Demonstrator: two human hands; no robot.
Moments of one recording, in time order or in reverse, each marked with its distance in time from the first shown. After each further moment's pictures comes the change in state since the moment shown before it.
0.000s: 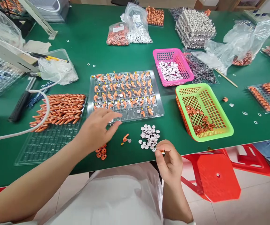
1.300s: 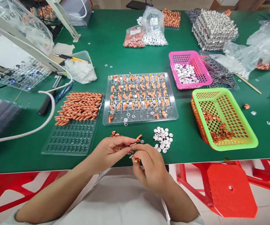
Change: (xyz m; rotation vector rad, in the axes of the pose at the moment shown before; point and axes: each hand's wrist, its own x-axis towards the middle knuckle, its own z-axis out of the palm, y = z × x) left_hand -0.054 0.033 -0.014 -1.027 -0.249 -0.492; right_hand 0.004 -0.015 0.063 -0.277 -0.490 -0.273
